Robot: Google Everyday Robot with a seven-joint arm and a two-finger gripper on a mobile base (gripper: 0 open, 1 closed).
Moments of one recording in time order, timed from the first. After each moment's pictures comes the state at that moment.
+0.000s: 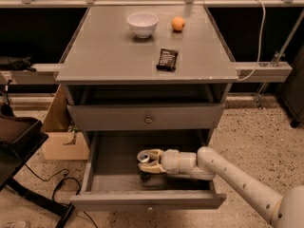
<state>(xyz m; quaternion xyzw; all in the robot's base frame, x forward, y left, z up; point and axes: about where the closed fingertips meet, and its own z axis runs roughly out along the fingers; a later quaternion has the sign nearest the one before) 0.566 0.035 0.462 -0.48 0.56 0.46 0.50</state>
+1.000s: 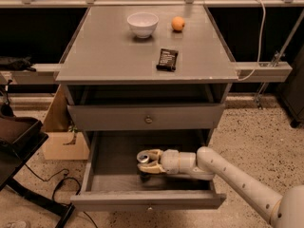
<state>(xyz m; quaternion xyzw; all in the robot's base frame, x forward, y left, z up) 0.566 0.035 0.461 -0.48 0.56 0.46 0.50</state>
